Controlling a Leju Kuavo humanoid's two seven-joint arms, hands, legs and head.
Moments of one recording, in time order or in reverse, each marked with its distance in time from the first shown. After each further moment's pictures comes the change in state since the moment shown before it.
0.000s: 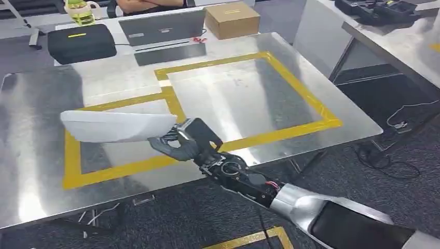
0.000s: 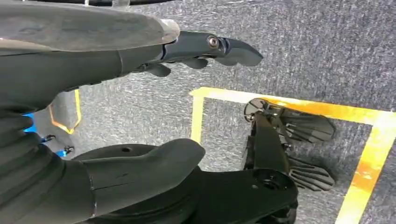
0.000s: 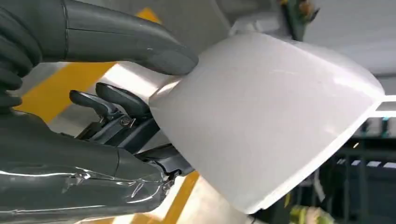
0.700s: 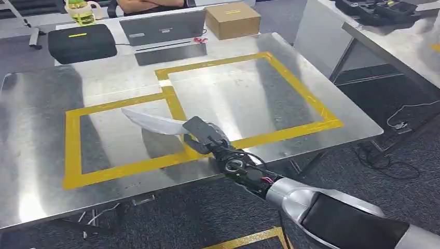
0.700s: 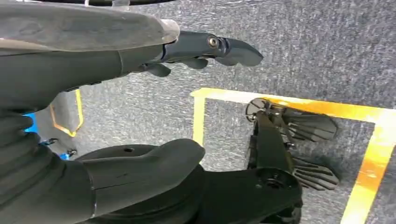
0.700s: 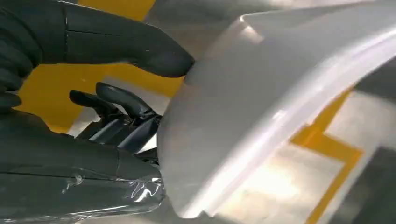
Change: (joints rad) left arm 0.001 0.000 -0.006 0.000 -0.018 -0.012 0.006; right arm -0.060 0.040 -0.008 0.327 0.205 -0.325 0.229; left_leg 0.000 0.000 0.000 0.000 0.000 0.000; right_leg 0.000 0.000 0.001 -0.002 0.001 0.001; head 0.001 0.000
